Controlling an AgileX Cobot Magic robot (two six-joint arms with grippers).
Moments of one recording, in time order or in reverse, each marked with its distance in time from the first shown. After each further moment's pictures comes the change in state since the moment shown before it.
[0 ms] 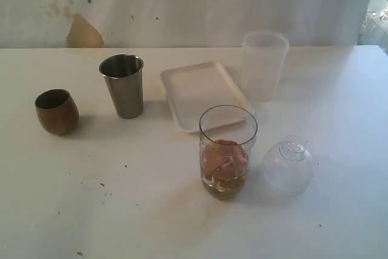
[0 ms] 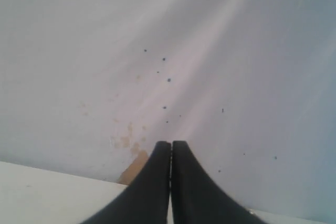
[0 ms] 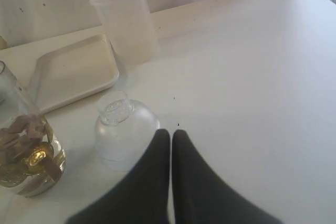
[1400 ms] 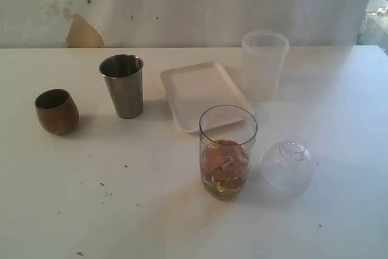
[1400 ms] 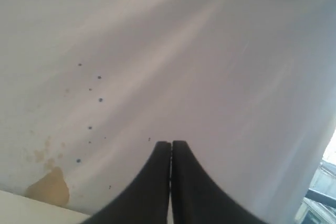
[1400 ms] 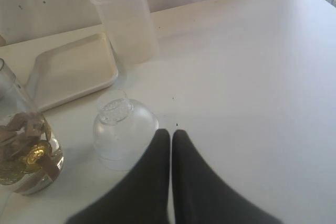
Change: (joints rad) left arm -0.163 0.393 -0.656 0.065 0.313 -0.284; right arm 0.000 0.000 0.000 0.000 0.000 -0.019
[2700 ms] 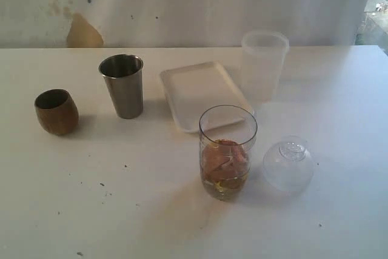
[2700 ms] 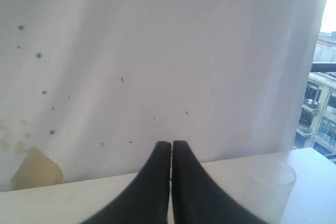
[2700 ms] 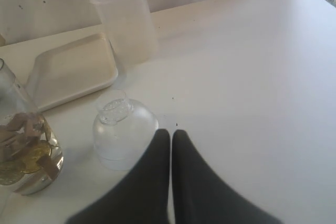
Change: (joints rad) left arm -0.215 0.455 -0.033 0.333 -0.239 0.014; right arm 0.000 0.000 0.000 0.000 0.000 0.000
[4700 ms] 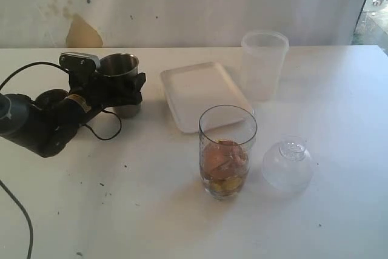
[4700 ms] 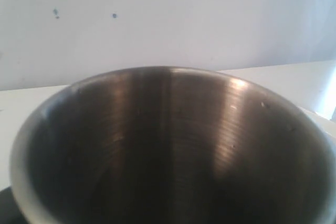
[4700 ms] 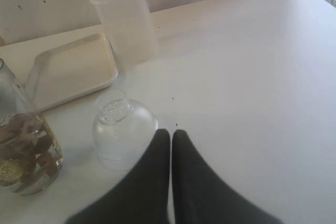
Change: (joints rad) left arm 0.109 1.342 -0.225 -0.184 -1.022 0.308; right arm 0.000 0.000 0.000 0.000 0.000 -0.001
